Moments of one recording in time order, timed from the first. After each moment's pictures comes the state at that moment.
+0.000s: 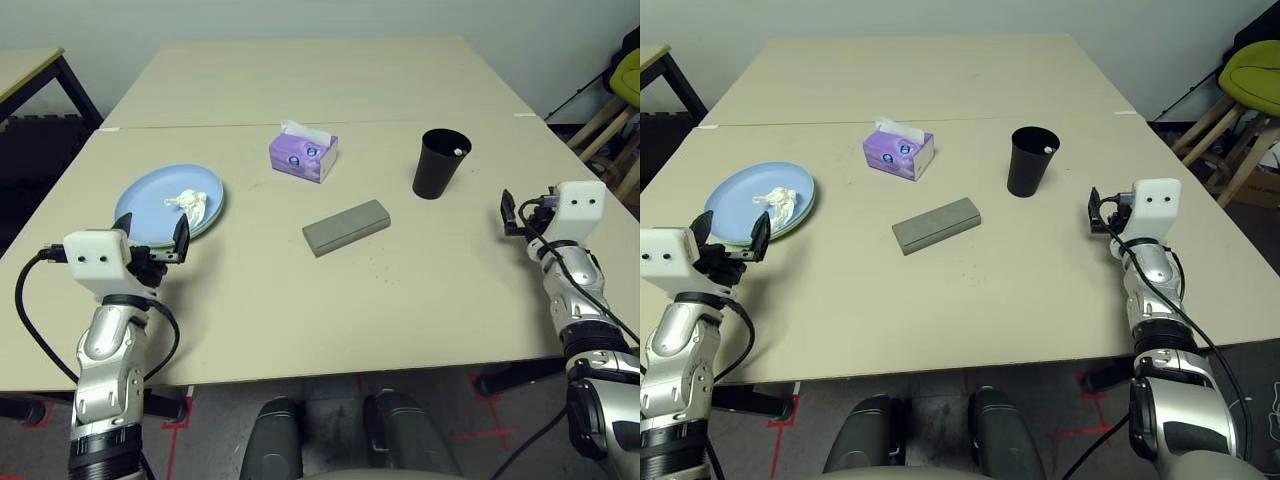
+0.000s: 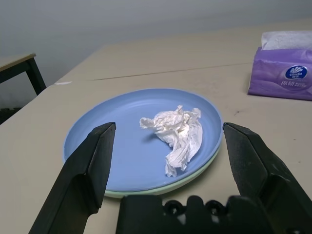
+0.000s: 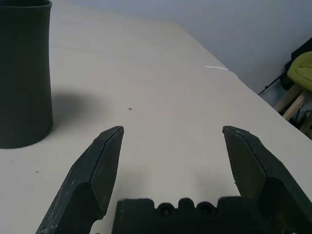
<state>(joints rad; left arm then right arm) 0.01 0.37 0.38 -0.06 -0.24 -0.06 -0.24 -0.55 -0.44 -0.26 0.92 0.12 -0.39 0.21</state>
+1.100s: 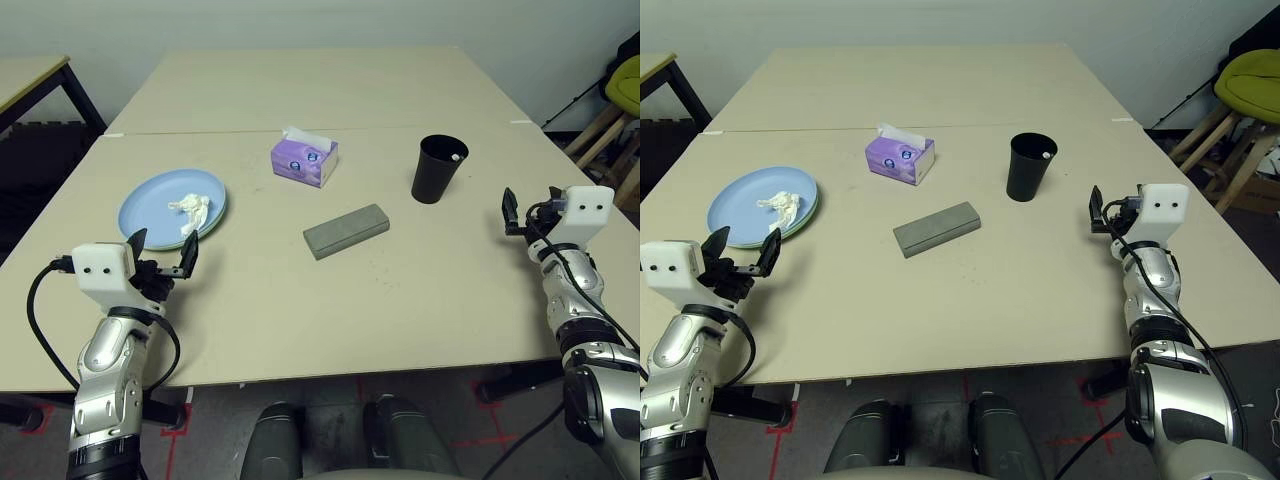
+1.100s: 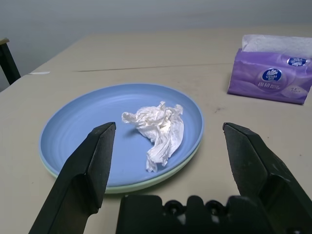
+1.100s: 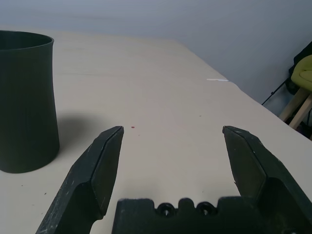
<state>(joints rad) 0.01 0.37 0.38 -0.06 -0.31 0.02 -0.30 -0.58 -0.43 -0.30 1.03 0.19 -0.50 0.27</state>
